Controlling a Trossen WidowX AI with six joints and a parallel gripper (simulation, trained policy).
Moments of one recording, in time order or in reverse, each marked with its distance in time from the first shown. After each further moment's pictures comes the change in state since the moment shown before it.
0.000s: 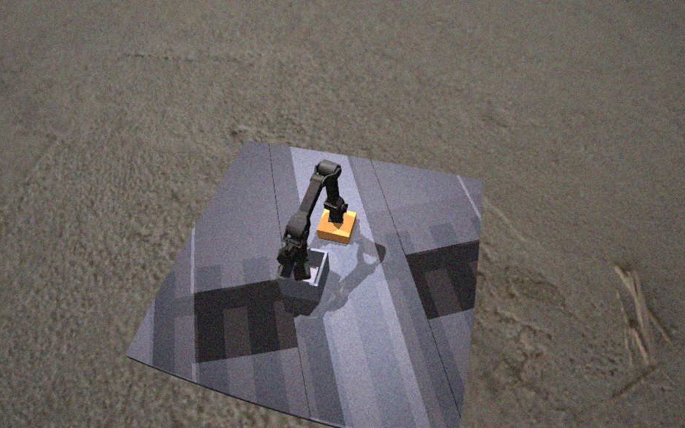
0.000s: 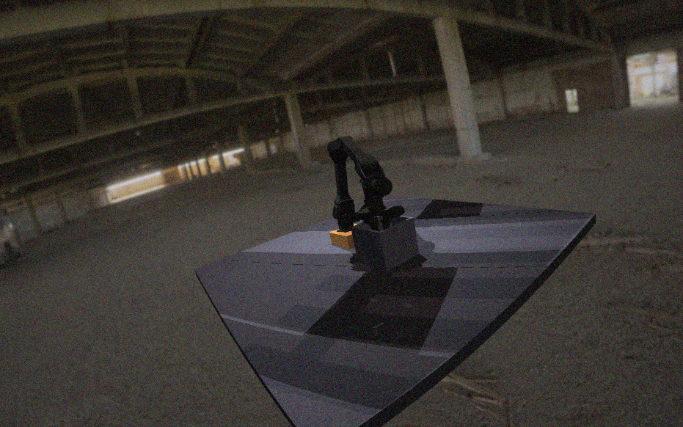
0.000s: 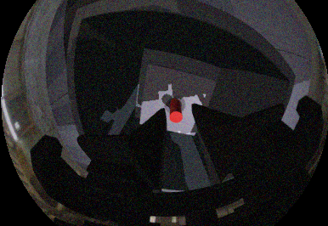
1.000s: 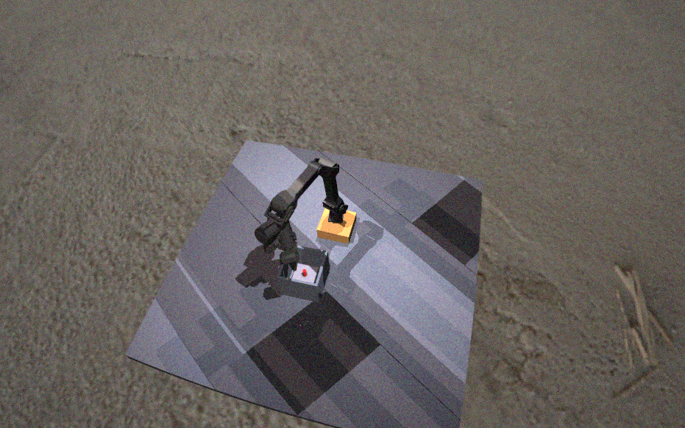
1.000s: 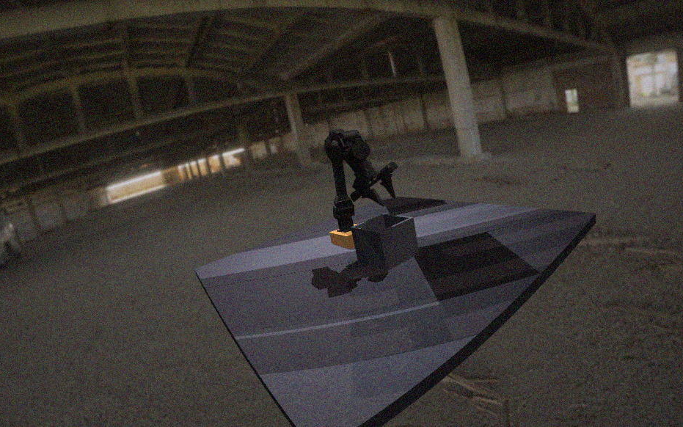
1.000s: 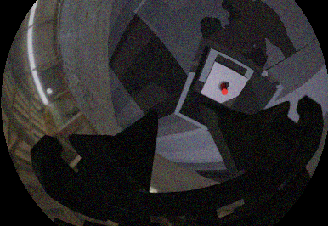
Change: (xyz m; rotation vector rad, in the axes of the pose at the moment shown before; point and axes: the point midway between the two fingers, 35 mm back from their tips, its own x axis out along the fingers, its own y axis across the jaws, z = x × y) arm -0.124 0.056 0.029 -0.058 0.129 0.428
